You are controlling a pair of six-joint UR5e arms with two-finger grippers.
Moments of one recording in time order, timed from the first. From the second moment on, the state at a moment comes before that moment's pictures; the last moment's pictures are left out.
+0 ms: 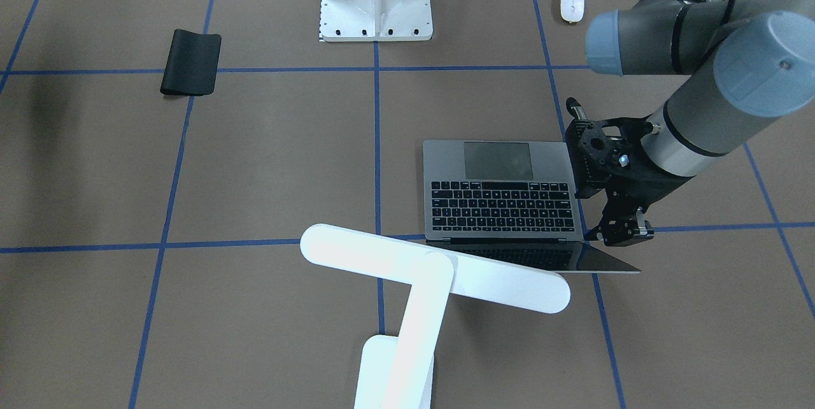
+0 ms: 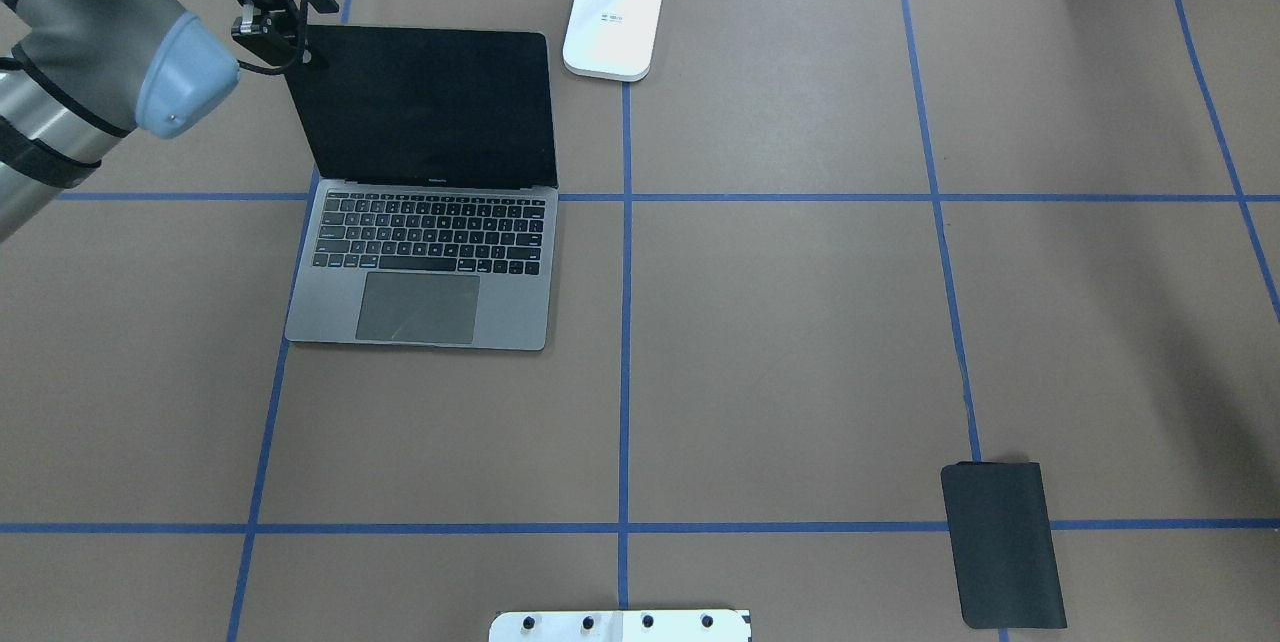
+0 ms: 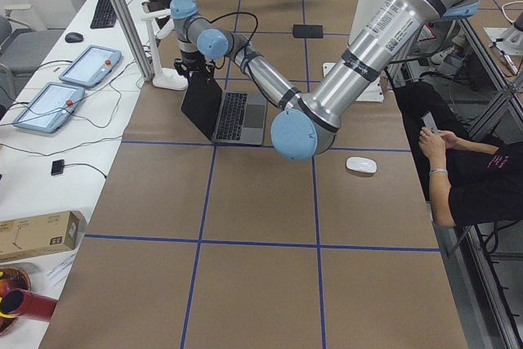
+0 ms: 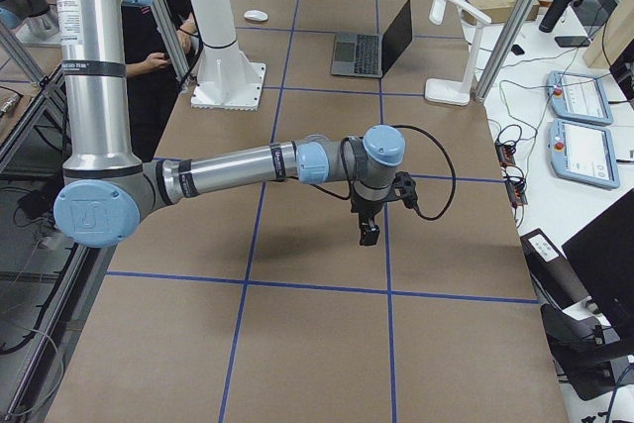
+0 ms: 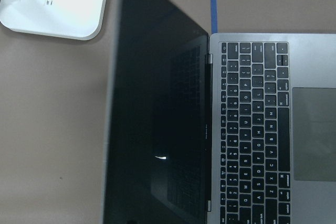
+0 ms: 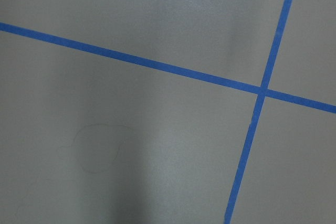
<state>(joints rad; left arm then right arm) -1.07 -2.25 -1.59 -1.53 -2.29 0.81 1.38 -1.55 1.76 -1.68 2.31 -0.03</state>
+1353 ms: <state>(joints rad) -1.51 -1.63 -1.71 -1.48 -2.42 0.36 1.35 -1.68 2.10 -1.69 2.47 0.19</state>
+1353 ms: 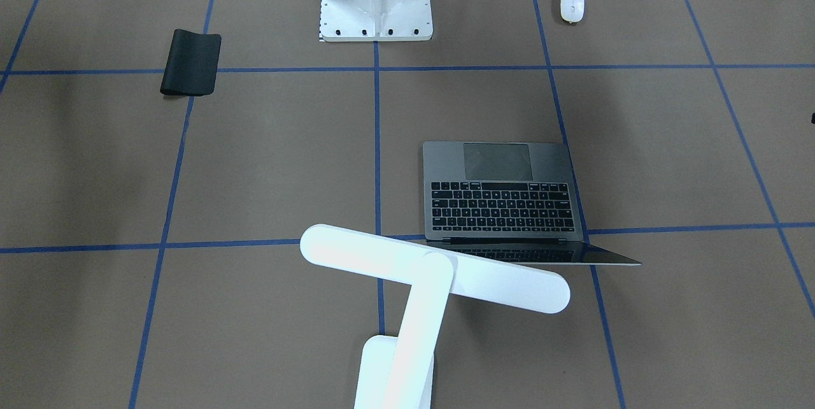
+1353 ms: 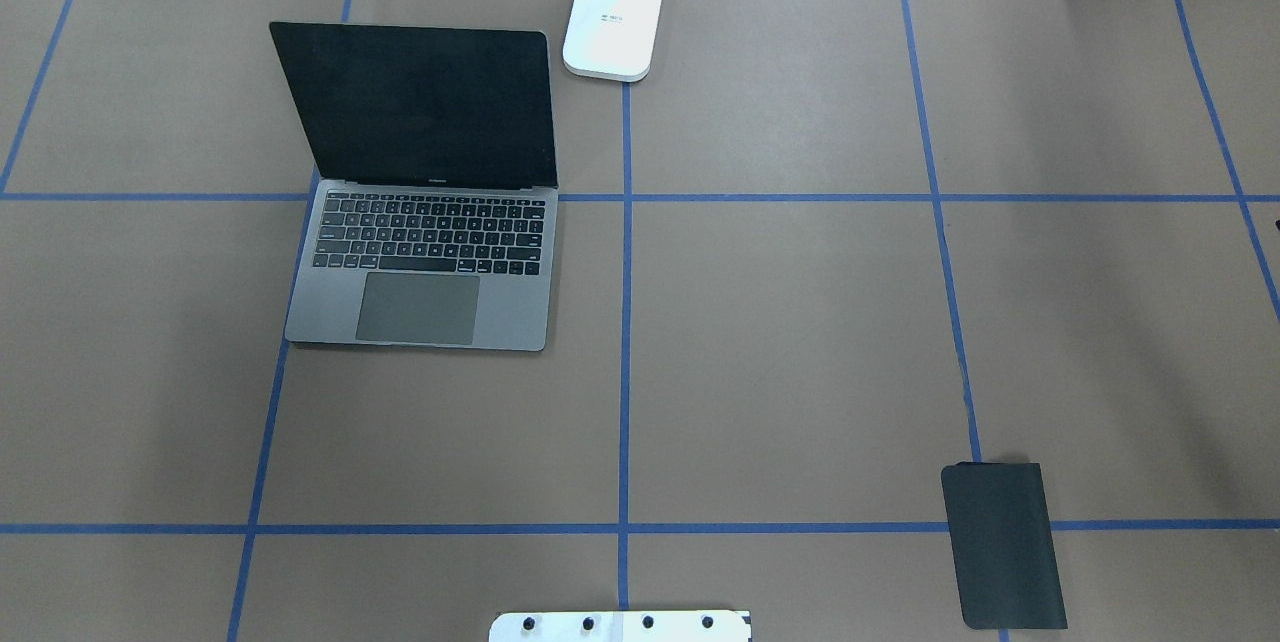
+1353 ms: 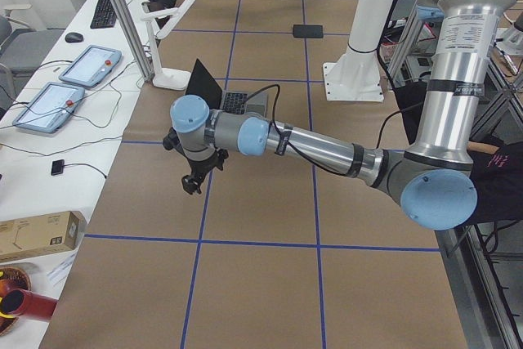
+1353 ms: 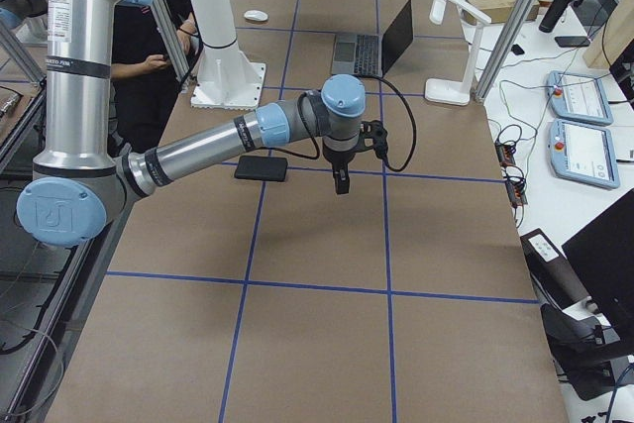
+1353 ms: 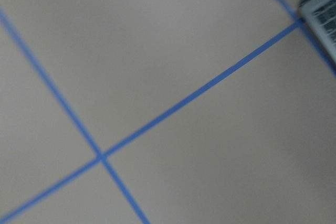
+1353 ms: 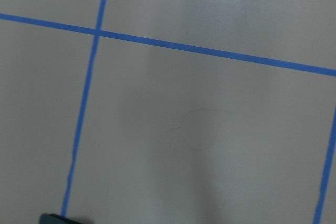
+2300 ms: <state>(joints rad) -1.56 -1.11 -1.91 -1.79 -2.42 0.01 0.94 -1.70 2.23 -1.69 2.43 0.34</state>
